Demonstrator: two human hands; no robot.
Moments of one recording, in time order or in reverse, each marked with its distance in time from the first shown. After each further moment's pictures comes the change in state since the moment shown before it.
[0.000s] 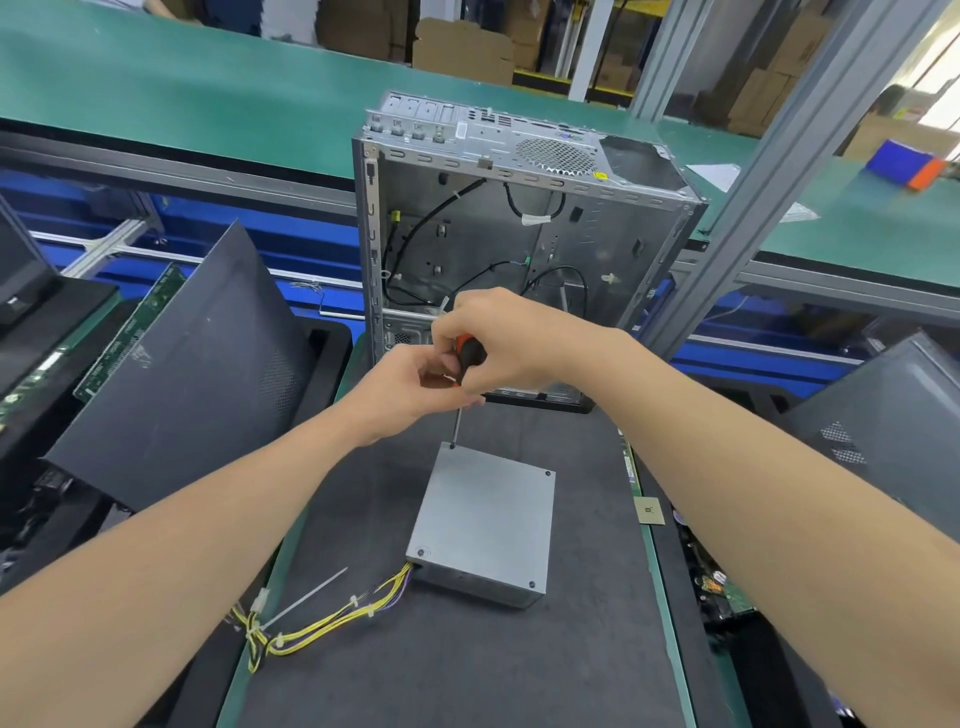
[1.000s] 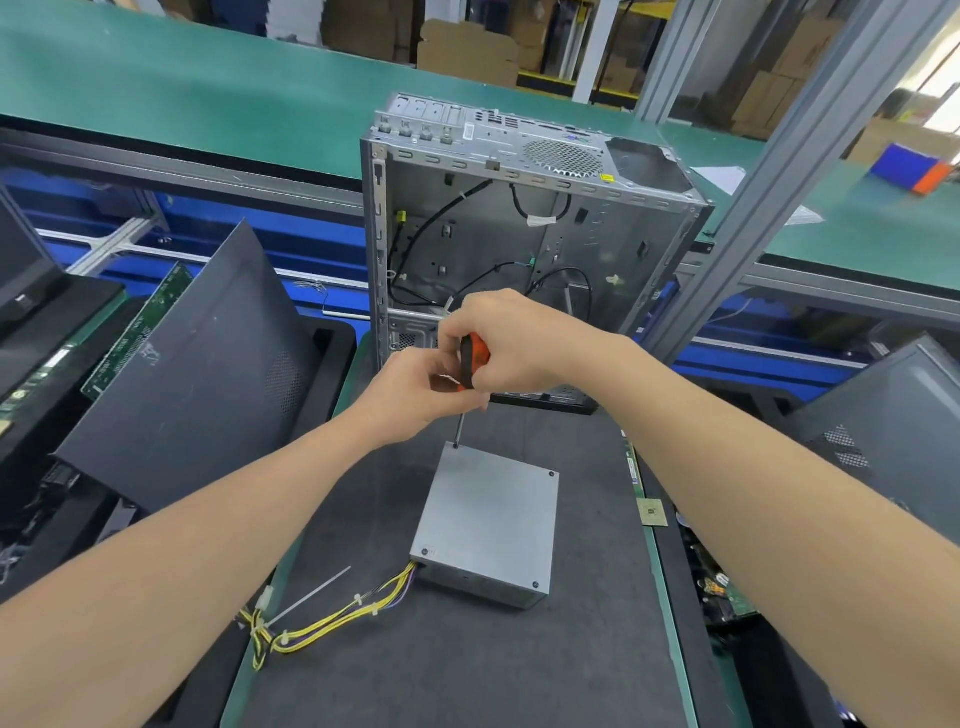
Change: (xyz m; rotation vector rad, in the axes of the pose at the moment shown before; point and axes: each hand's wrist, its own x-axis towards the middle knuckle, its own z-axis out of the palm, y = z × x) left_hand 0.000 -0.002 0.006 0.166 0.093 0.003; right_hand -0.004 -0.008 -0.002 0.022 0.006 0.083
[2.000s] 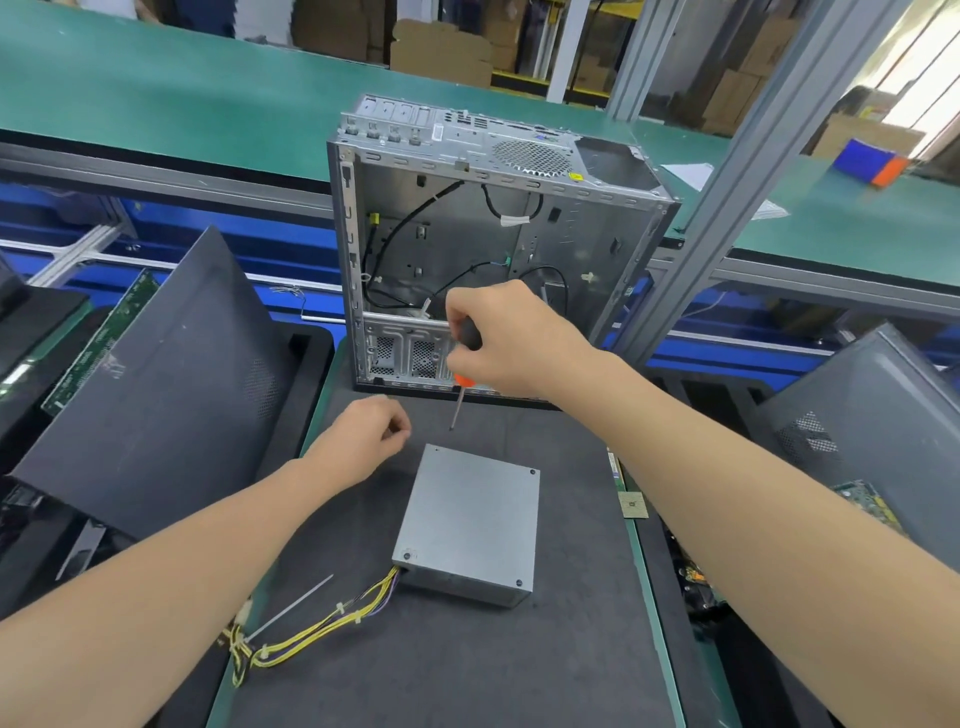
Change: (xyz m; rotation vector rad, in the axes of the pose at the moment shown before) left_hand -0.007 -0.086 0.005 0.645 -0.008 -0.052; right_hand -0.018 0.004 0.007 0.069 0.270 0.195
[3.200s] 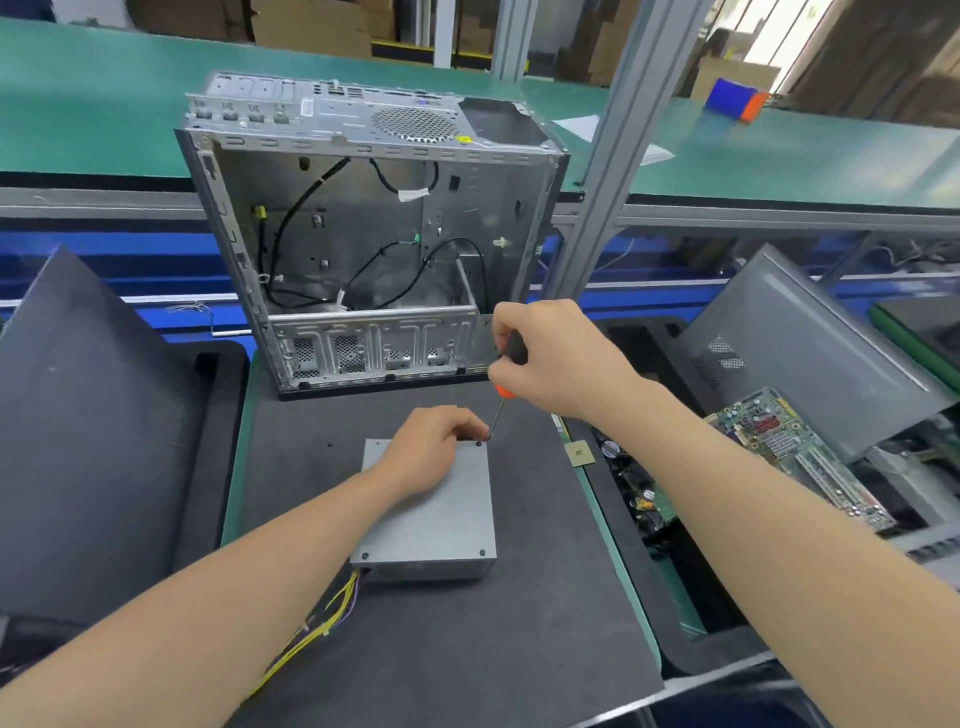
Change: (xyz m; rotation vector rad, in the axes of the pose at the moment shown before) left_hand 0.016 0.119 0.056 -0.378 -0.202 0.183; right_hand -0.090 0.060 -0.003 -0.025 0.155 0.282
